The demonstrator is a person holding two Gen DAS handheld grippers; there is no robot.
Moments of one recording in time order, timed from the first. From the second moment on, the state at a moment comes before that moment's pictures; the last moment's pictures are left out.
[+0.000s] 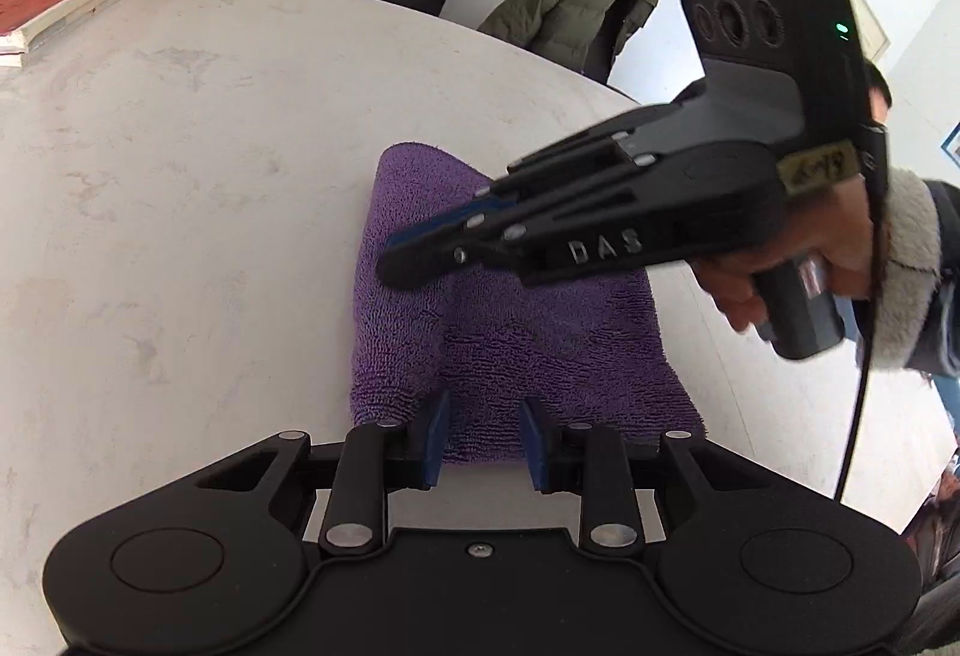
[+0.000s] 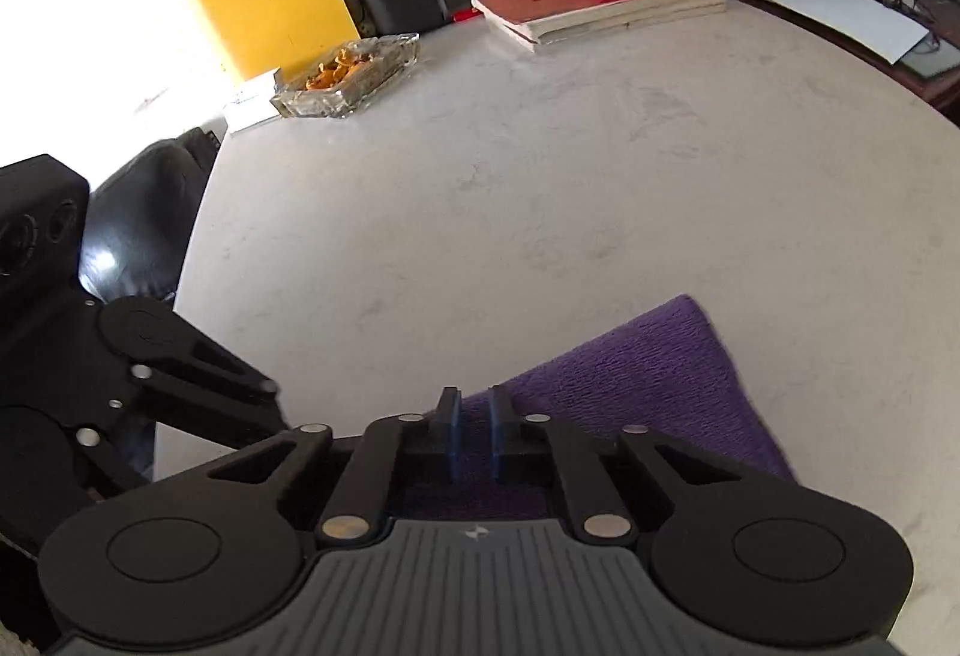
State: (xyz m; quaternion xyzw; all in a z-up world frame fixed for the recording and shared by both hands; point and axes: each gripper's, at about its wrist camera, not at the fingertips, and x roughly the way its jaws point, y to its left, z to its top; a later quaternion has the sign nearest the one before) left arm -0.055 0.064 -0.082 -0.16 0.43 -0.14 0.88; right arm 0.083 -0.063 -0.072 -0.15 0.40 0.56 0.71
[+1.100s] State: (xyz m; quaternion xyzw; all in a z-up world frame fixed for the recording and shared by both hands) left arm -0.055 0.063 -0.076 -0.15 0.42 -0.06 0.89; right arm 0.089 -0.082 -0.073 -0.21 0.35 0.54 0.74
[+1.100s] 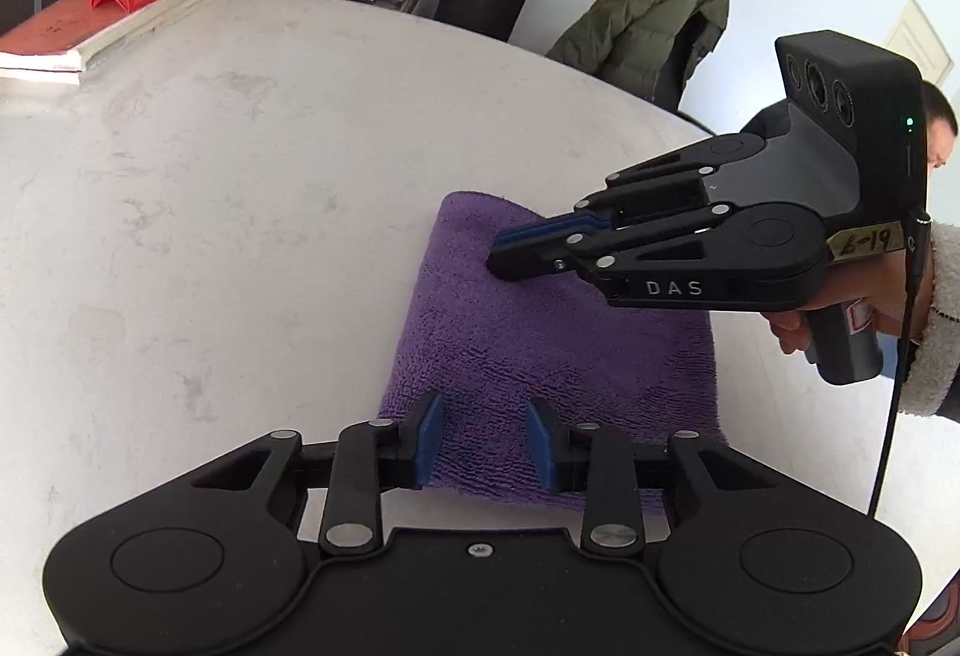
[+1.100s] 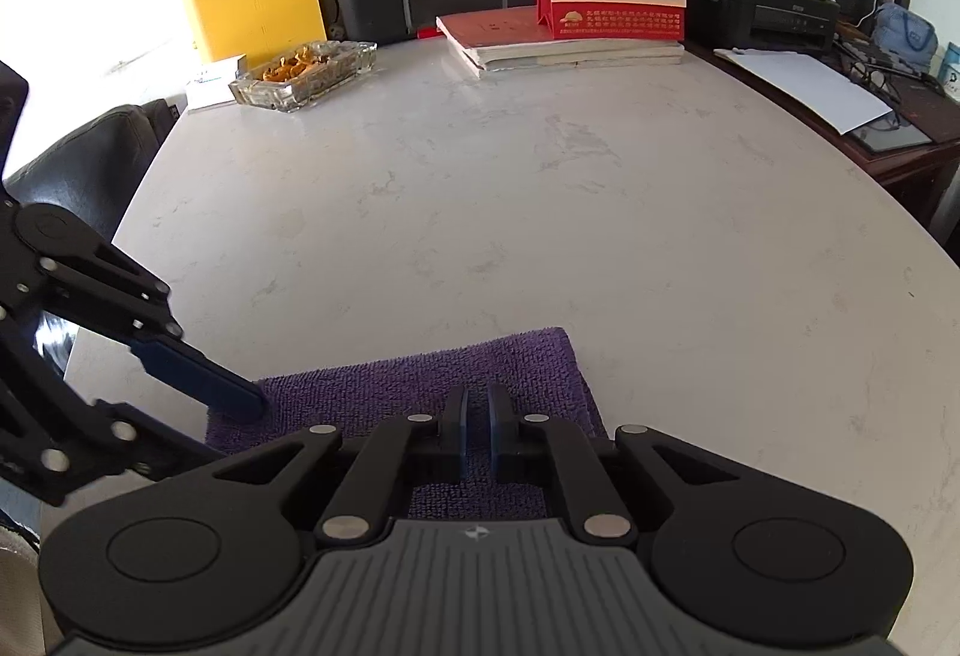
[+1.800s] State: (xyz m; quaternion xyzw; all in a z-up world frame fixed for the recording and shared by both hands) left arm -0.044 0.070 -0.065 -0.12 0.40 -0.06 0.91; right arm 0.007 -0.105 -0.057 -0.26 0.35 0.53 0.73
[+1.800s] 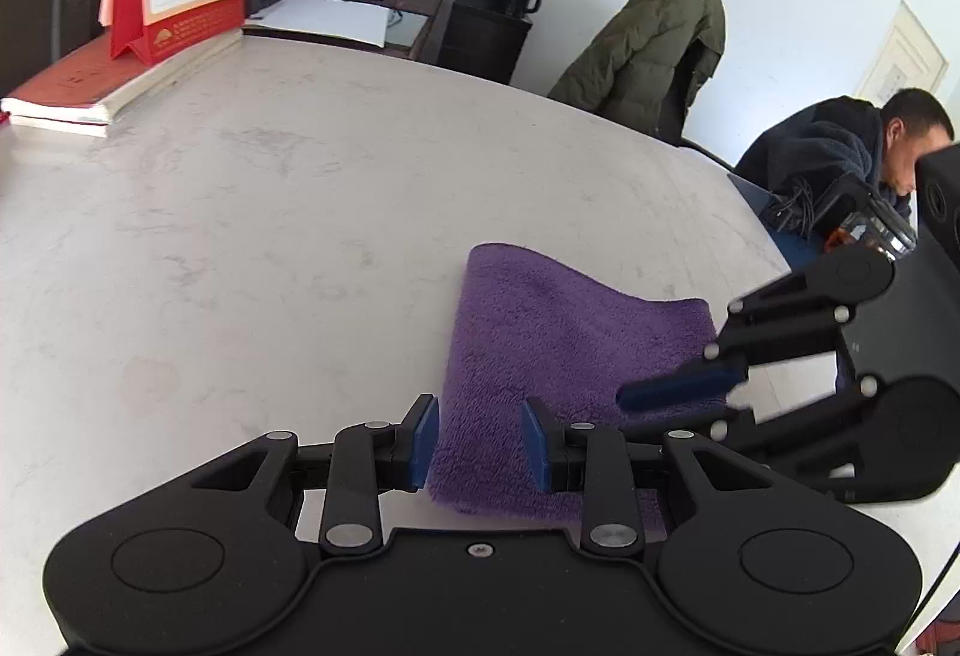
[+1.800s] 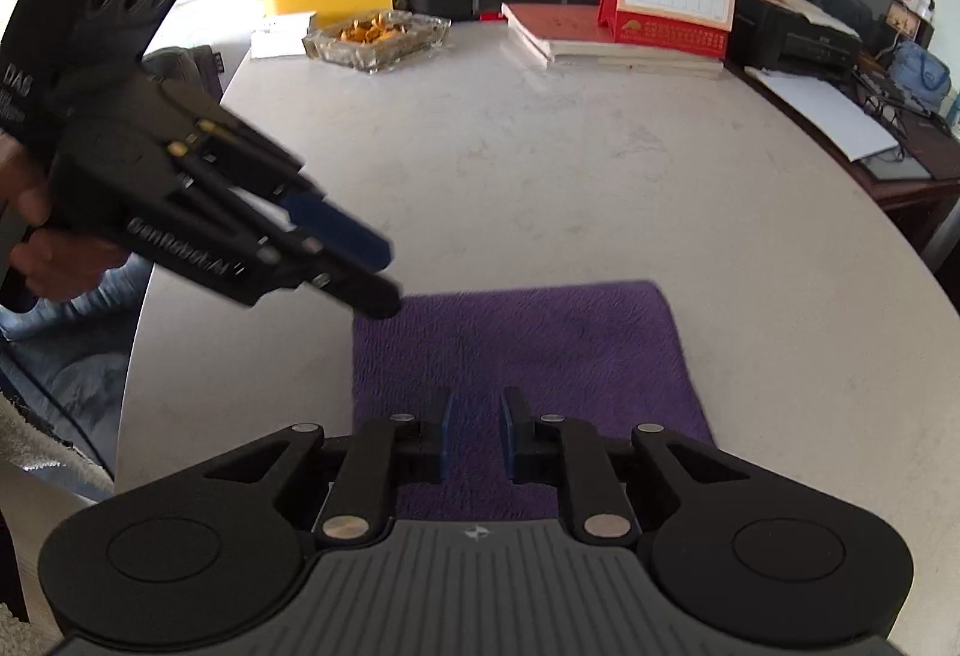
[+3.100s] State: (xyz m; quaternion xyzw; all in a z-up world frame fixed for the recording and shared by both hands) left arm -0.111 0.084 -0.064 -0.12 0.43 -0.06 0.89; right arm -0.052 -0.123 -0.033 -0.45 0.23 0.48 0.72
